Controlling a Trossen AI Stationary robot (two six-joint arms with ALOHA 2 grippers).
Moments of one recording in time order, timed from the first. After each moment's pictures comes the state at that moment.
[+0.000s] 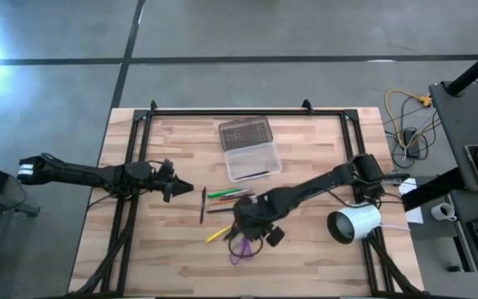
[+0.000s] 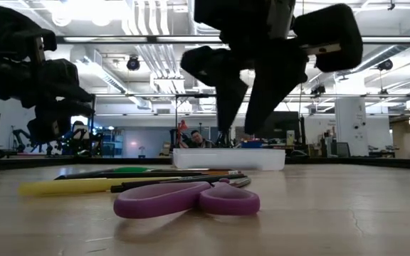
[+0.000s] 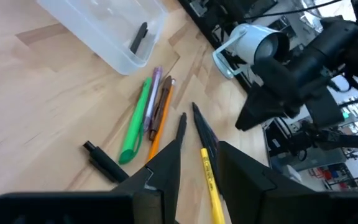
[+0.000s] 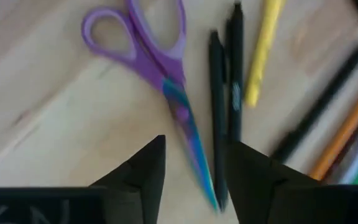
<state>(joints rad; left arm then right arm) 0.01 0.50 0.01 0.20 0.05 -0.87 0.29 2.04 1.55 -0.73 -0.06 -0.48</state>
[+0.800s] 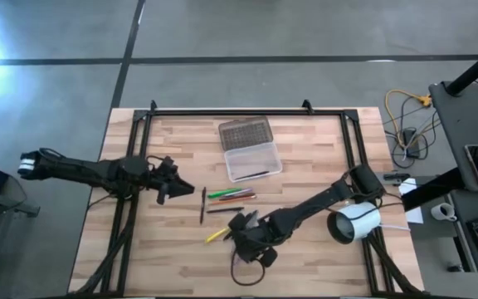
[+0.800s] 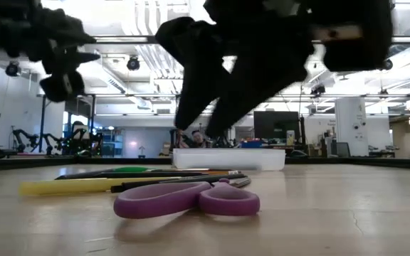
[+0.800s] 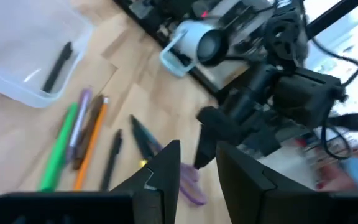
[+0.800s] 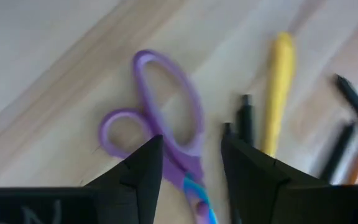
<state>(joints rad) -0.06 0.58 0.28 0.07 0.12 -0.79 0.43 2.12 1.58 -0.53 0.05 -0.39</state>
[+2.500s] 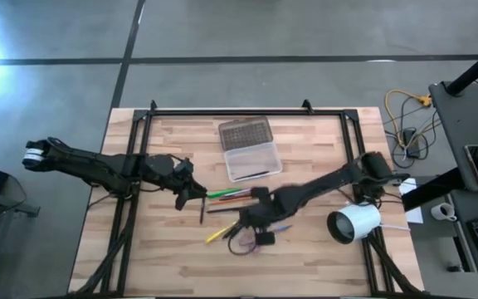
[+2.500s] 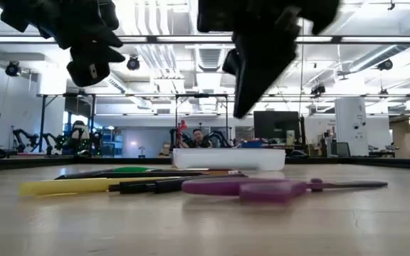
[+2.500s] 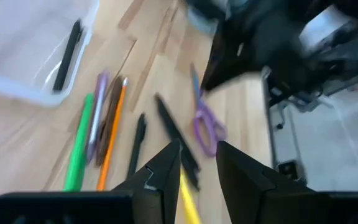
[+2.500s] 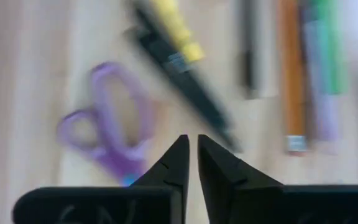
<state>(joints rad) -0.08 0.91 0.57 -0.13 0.11 -0.62 0.28 1.94 1.52 -0.78 0.12 0.23</state>
